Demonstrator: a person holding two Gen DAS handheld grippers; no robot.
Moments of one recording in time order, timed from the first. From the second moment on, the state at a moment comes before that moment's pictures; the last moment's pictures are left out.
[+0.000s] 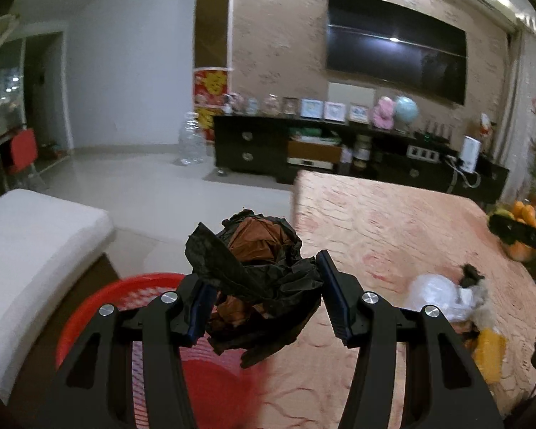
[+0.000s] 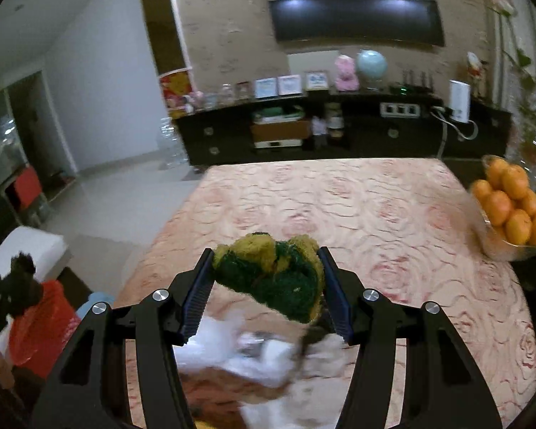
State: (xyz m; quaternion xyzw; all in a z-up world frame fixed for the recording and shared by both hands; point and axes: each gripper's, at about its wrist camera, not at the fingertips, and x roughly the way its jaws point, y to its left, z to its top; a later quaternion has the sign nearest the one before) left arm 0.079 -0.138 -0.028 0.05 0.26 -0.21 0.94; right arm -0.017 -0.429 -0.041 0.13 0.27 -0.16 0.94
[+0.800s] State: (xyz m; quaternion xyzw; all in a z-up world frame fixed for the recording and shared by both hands) left arm 0.124 -0.025 -0.058 0.05 0.33 -0.12 0.94; right arm 0.070 -0.233 -0.054 0.09 0.33 0.05 0.94
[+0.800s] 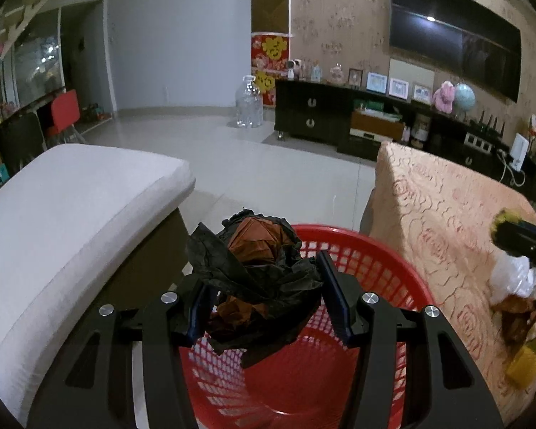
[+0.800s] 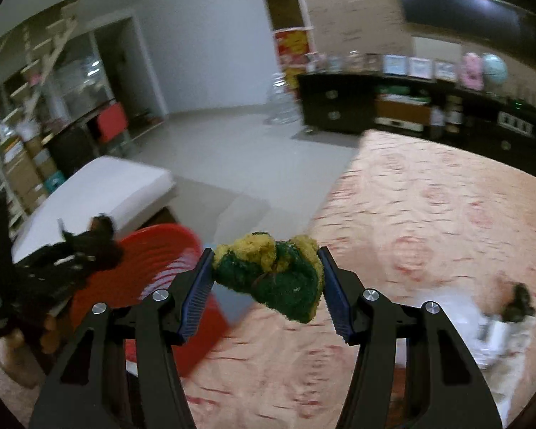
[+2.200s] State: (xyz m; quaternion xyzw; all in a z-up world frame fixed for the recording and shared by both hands) left arm 0.114 -0.013 -0.053 0.02 0.31 -0.15 0.94; right arm 0.070 -0.220 -0.046 0.09 0.35 0.04 0.93
